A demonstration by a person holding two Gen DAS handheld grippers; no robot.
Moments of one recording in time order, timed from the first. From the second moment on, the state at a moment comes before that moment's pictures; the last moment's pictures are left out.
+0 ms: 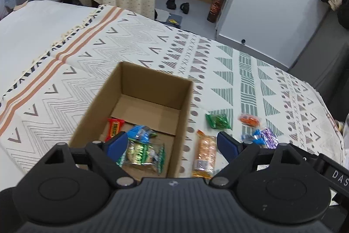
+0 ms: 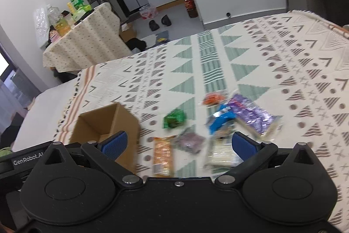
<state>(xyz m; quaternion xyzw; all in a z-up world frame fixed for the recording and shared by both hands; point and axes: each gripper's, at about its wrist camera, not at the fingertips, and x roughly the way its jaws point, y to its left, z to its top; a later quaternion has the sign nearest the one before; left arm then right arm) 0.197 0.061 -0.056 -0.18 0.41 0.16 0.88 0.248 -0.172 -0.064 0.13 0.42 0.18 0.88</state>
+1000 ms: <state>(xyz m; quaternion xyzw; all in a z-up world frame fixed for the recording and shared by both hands) 0.230 -0.031 -0.098 -0.11 0.45 0.11 0.88 0.263 -0.233 -0.121 0.15 0.47 0.17 0.85</state>
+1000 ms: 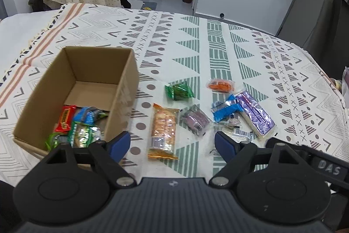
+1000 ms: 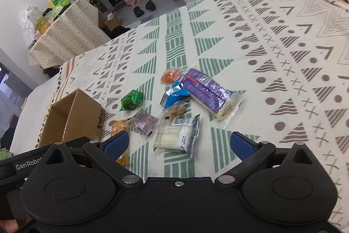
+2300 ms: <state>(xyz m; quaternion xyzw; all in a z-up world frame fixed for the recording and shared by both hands) 0.290 -0.028 -0.198 -0.10 0.51 0.16 0.84 0.316 -0.191 -0.189 0.06 0.52 0.19 0.83</state>
